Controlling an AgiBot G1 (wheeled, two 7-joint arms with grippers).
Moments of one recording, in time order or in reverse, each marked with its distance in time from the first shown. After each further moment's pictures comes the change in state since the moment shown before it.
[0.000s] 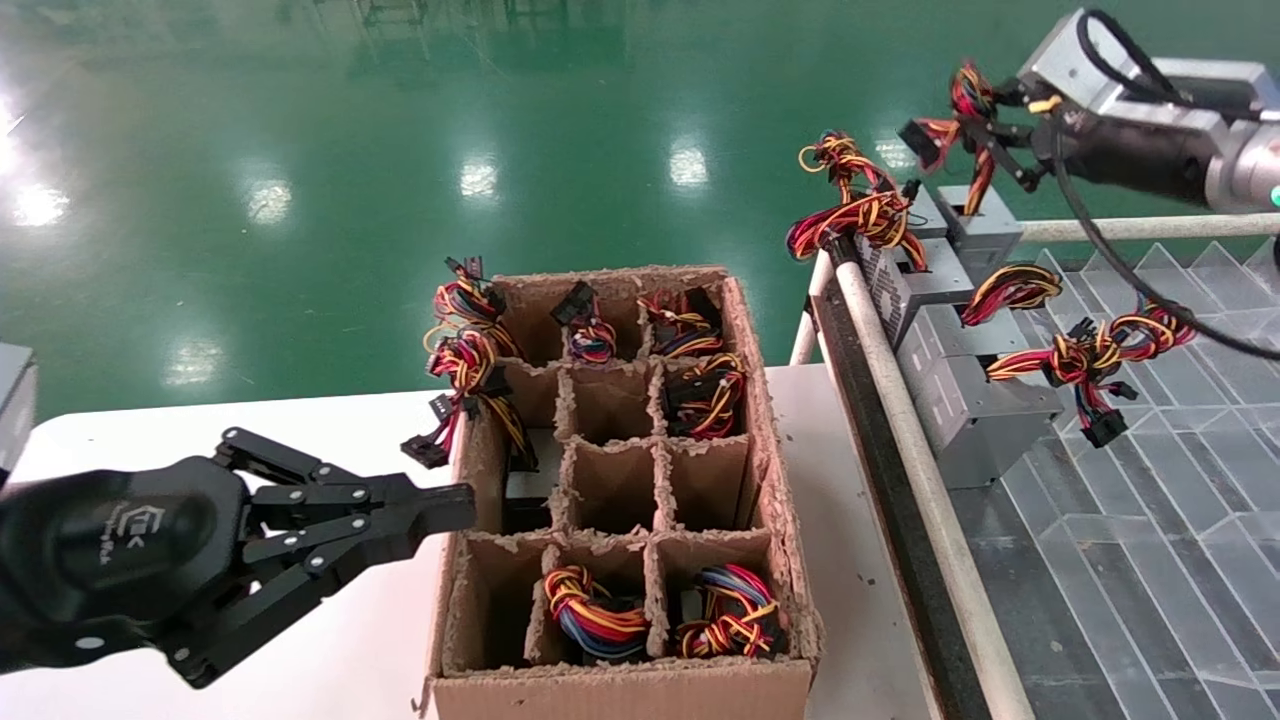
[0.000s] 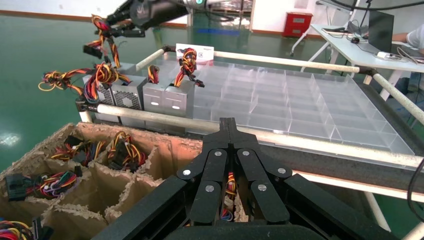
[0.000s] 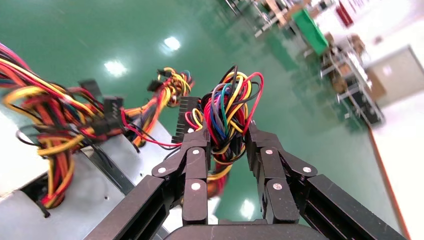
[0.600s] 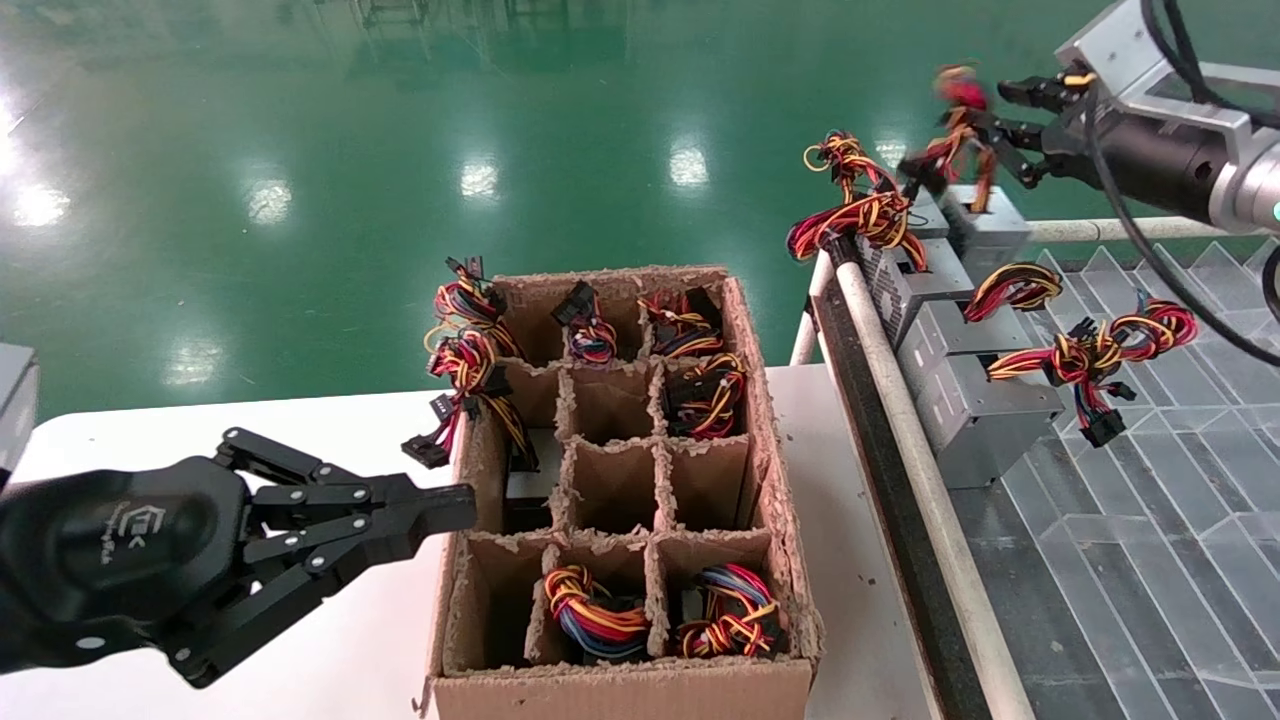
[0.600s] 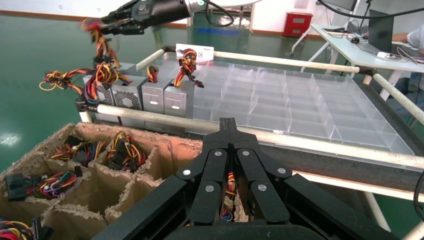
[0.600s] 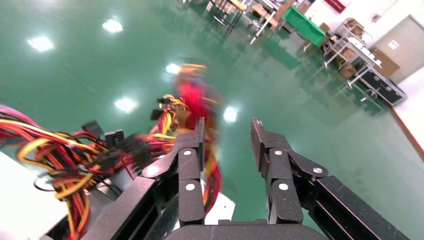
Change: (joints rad) left arm 0.000 0.000 0.000 0.000 0.000 0.000 0.000; right arm -0.046 0.017 0.052 0.007 0.075 0.000 0.100
